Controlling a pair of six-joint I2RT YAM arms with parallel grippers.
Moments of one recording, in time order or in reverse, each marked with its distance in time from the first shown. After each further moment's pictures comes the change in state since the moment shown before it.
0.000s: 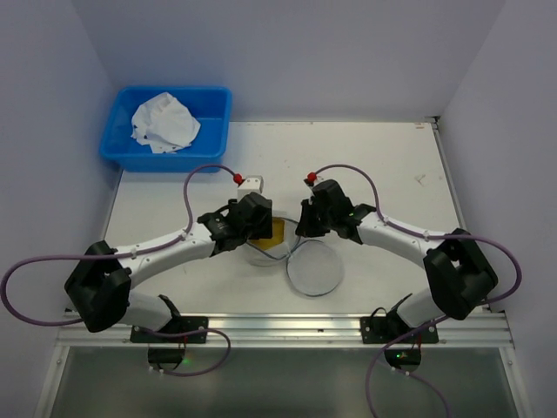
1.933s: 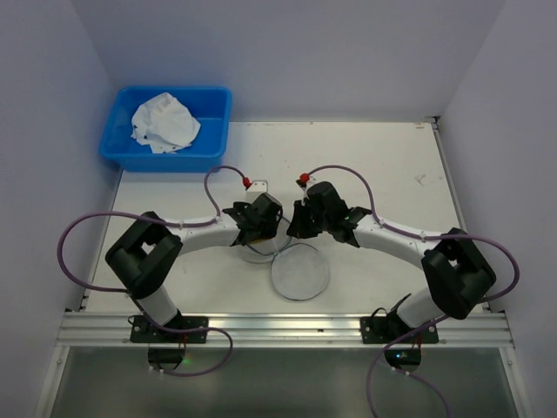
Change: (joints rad) left arm 0.052 0.291 0.042 0.084 -0.065 -0.009; right arm 0.051 -0.002 -0.008 0.083 -0.019 0.005
